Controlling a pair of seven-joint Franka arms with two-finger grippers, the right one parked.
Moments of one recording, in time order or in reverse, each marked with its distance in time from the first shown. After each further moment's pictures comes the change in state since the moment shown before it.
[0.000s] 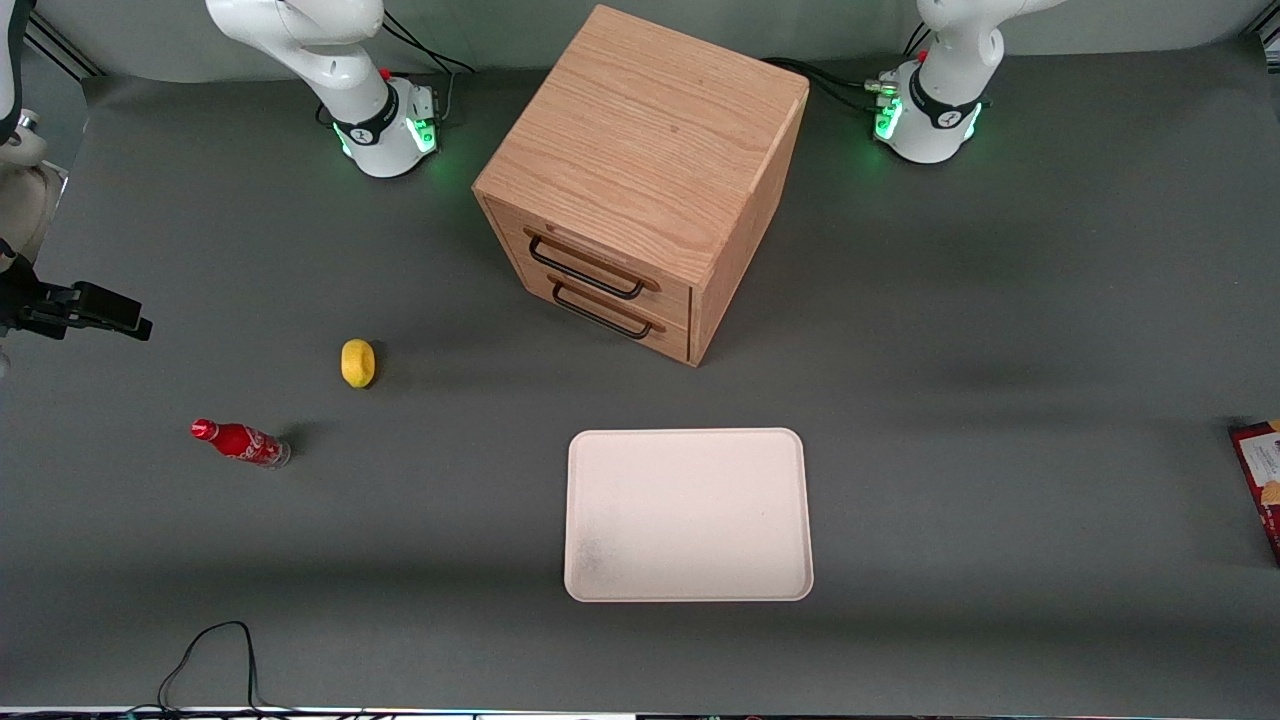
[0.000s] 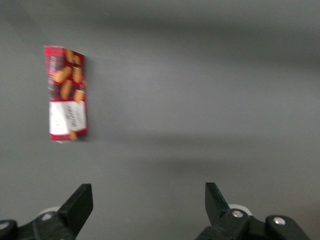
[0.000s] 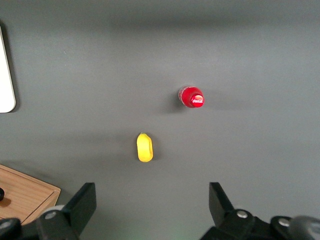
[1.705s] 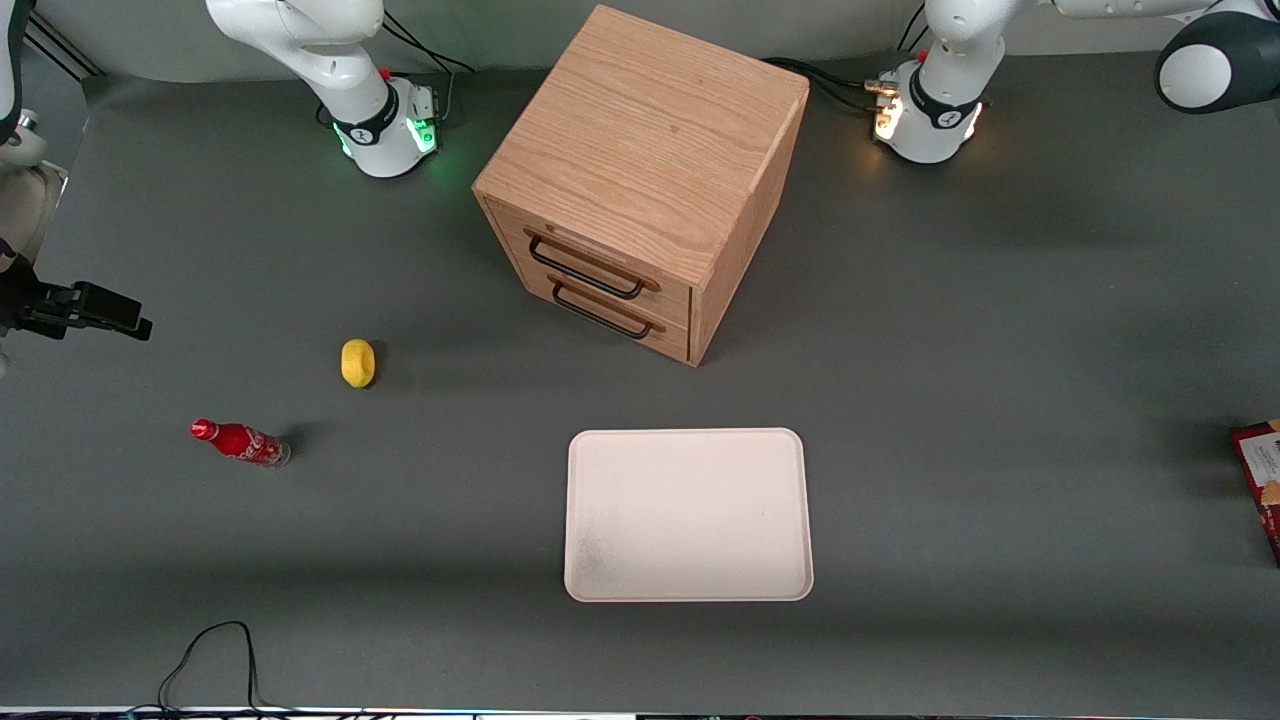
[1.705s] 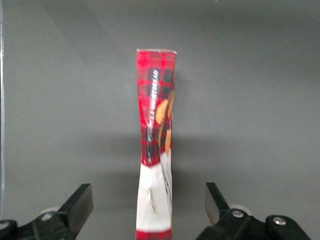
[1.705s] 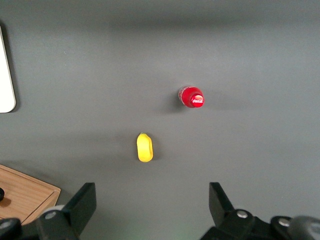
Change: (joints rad) arm 0.261 0.556 -0.023 0.309 -0.046 0.313 0.244
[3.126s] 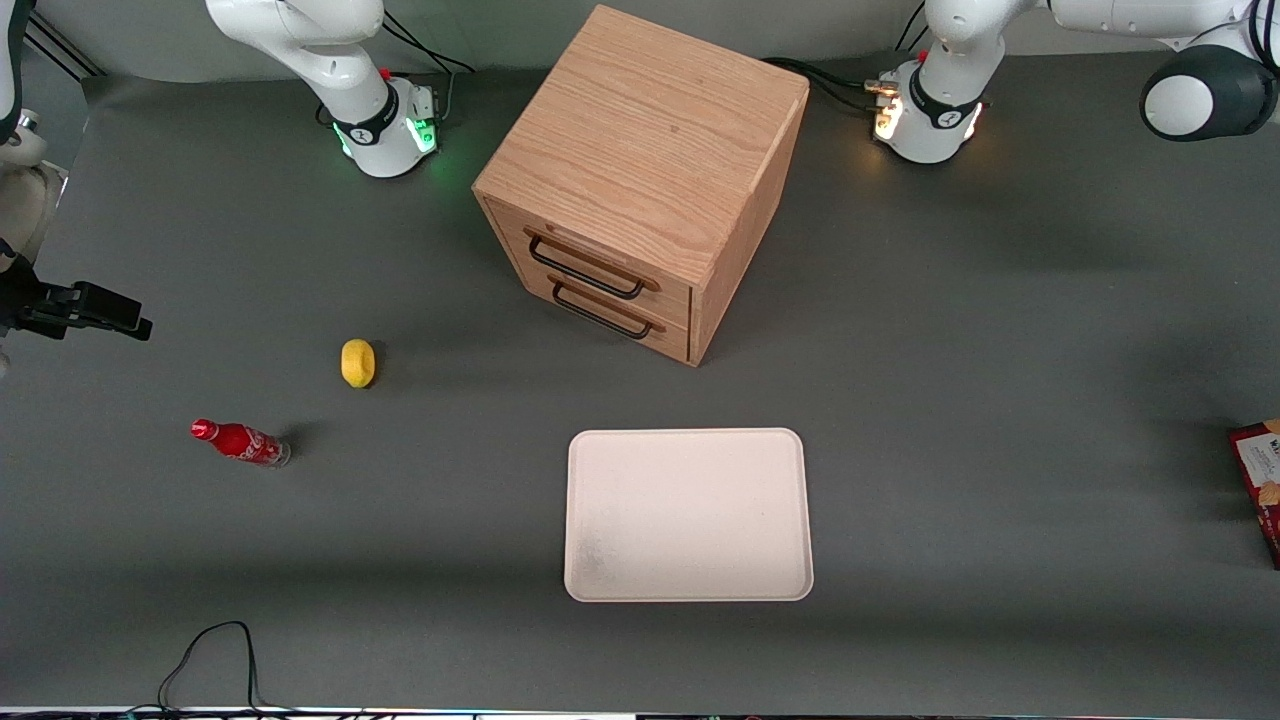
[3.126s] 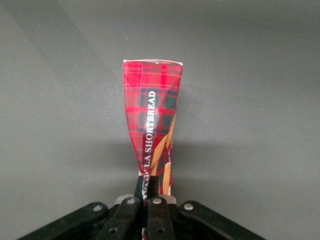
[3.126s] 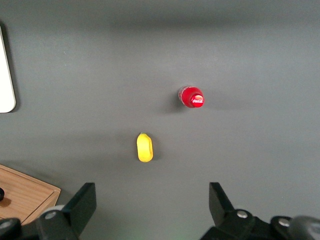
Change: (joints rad) arm 0.000 0.095 -0.029 0.002 -0.010 0.129 0.017
